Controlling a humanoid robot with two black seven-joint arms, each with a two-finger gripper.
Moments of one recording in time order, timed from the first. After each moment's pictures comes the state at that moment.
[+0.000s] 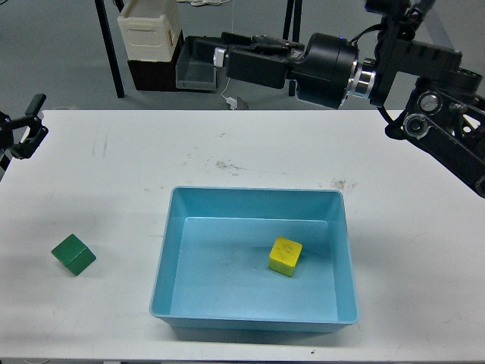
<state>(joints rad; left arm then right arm) -0.19 0.88 -1.01 -1.49 0.04 -0.21 -0.49 1.03 -0.27 0.74 1.23 -1.56 0.28 0.49</state>
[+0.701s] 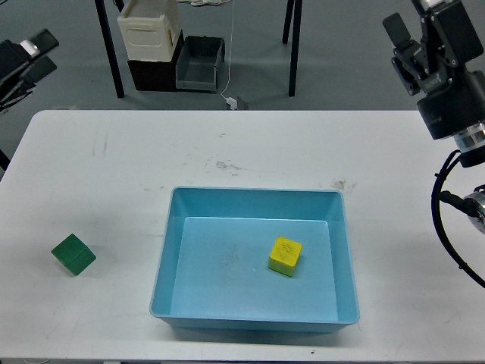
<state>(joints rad) -0.36 1.03 -1.07 -1.50 1.29 -0.23 -0.49 0.26 -0.15 1.41 1.54 -1.30 0.14 0.37</state>
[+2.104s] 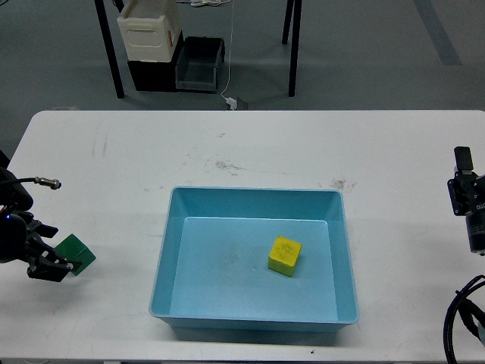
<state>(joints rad) -0.73 1.08 -0.30 -1.40 2.11 -0.49 -0.49 -0.16 0.00 1.57 1.64 -1.22 0.07 0.38</state>
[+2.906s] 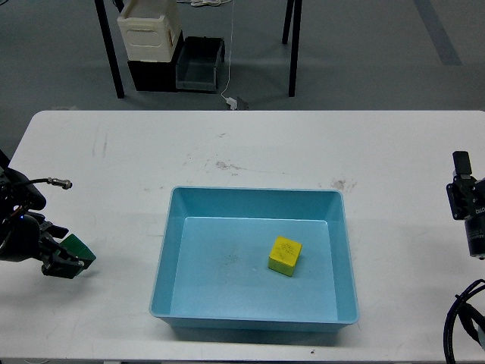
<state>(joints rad) -0.72 0.98 -0.28 -1.29 2.11 -0.46 -0.49 -0.17 0.00 1.57 1.65 -1.22 0.07 0.38</state>
